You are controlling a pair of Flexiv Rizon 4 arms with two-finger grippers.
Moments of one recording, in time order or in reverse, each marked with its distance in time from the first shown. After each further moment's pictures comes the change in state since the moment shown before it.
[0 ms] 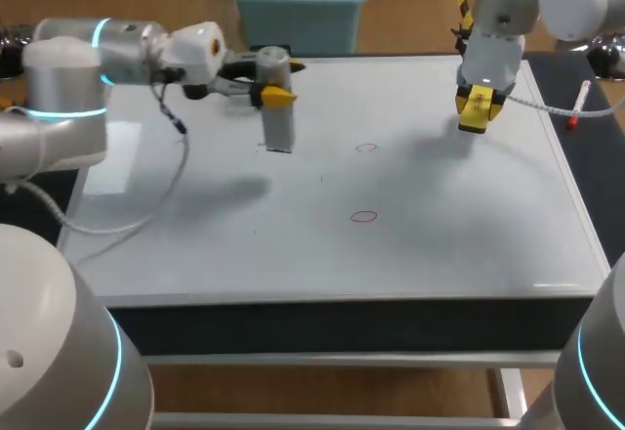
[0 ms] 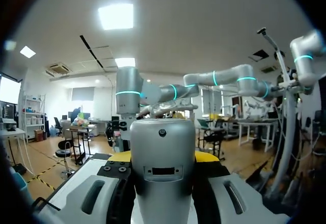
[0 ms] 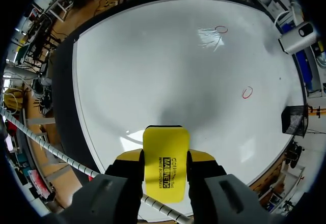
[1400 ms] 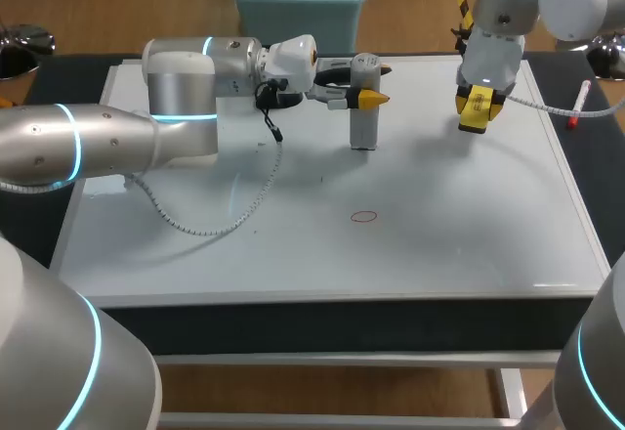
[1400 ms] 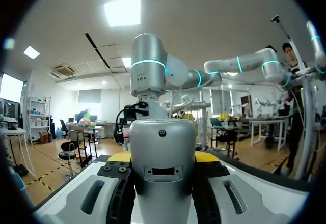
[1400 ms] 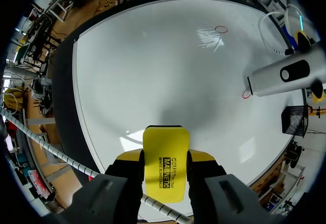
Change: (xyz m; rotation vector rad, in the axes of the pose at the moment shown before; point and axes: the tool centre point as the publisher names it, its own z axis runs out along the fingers) left arm -0.087 0.068 0.109 0.024 -0.074 0.035; right arm 0.000 0.000 0.000 0.000 0.000 0.000
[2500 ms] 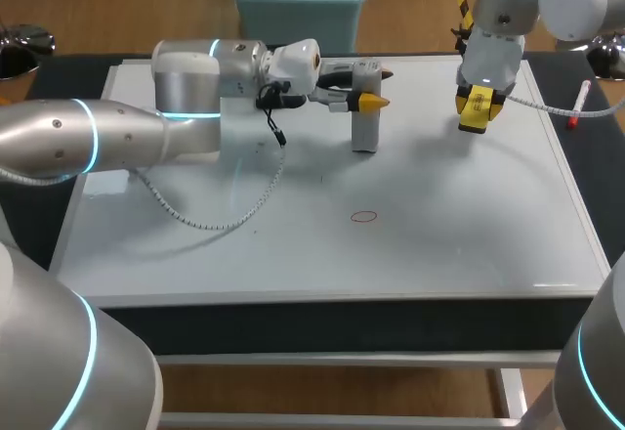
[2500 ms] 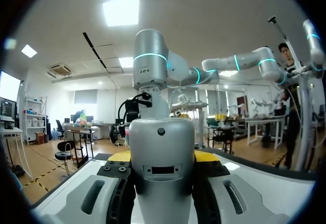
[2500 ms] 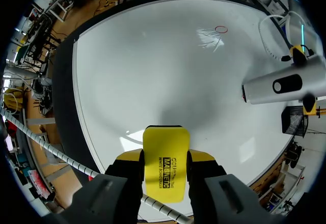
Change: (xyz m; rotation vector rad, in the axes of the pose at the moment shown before) left arm -0.011 0.020 0.000 0.007 0.042 -0.001; right arm 0.000 0.000 0.000 0.000 0.000 0.000
